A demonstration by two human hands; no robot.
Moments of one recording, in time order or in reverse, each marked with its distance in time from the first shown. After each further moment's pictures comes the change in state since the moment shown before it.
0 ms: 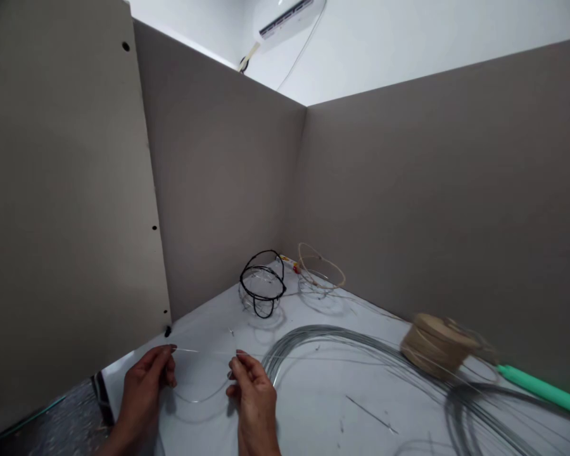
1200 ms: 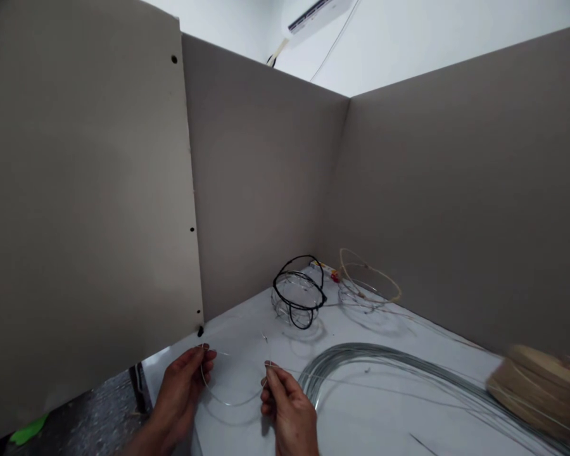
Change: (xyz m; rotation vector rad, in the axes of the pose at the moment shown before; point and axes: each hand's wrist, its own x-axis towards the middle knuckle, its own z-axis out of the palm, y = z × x) left_hand 0.003 0.008 -0.001 -0.339 0.046 -0.266; right_hand 0.007 0.004 0.003 -0.024 -0.081 0.071
